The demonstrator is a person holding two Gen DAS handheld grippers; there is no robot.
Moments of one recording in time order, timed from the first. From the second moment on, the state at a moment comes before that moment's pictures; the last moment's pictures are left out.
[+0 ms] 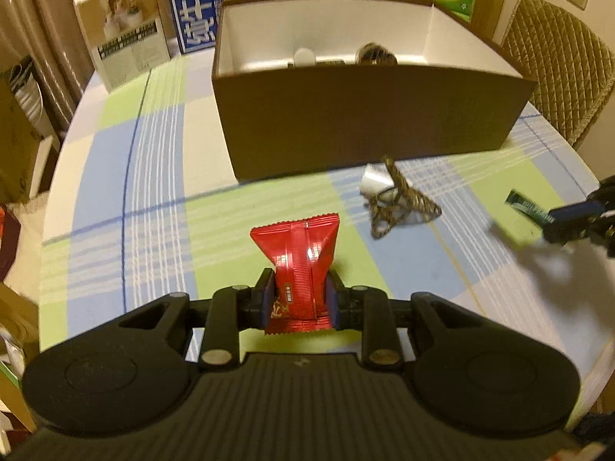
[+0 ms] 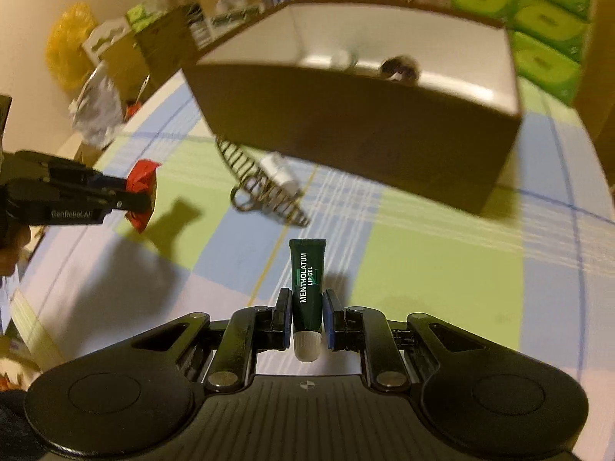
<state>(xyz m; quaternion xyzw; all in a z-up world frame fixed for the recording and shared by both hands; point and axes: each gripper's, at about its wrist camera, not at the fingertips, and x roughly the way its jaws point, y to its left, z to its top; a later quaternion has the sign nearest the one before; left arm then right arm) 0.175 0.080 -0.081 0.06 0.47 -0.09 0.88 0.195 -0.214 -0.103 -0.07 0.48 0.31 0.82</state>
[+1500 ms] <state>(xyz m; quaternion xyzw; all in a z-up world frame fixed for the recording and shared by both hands) 0.491 -0.041 -0.081 0.02 0.52 -0.15 0.84 0.453 -0.193 -0.081 -0.05 0.48 0.14 0.86</state>
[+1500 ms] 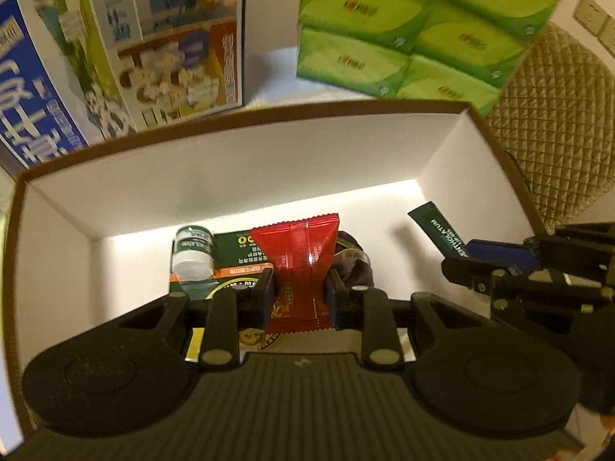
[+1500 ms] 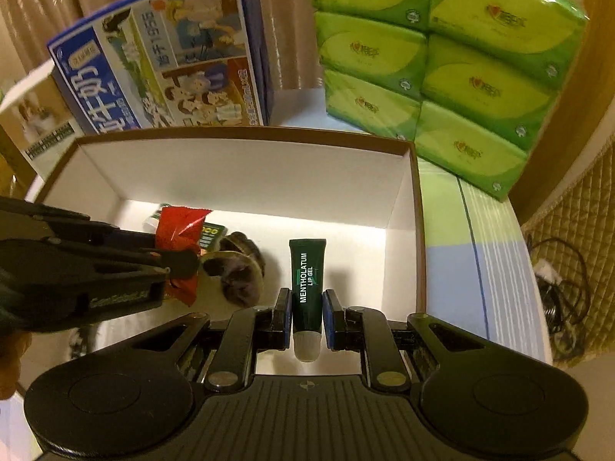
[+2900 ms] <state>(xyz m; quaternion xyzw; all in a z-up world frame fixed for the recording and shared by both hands) 0.486 -0.031 -0.100 0.04 0.54 -0.16 0.83 0.465 -0.180 -0.108 -0.11 0.49 0.17 0.85</state>
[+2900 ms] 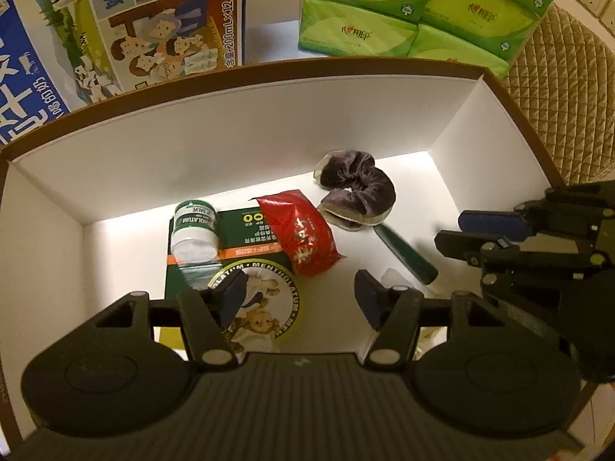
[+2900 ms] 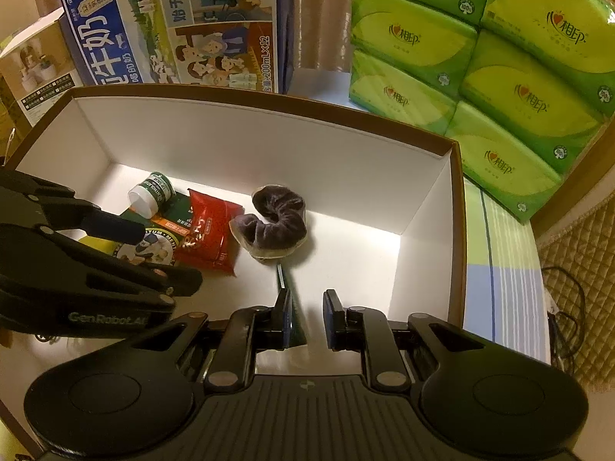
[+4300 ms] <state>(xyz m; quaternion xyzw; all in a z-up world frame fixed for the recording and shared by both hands) 0.324 0.026 0.006 0.00 0.42 -0.11 0.90 0.331 -0.208 -0.021 -0.03 0.41 0.20 0.89</state>
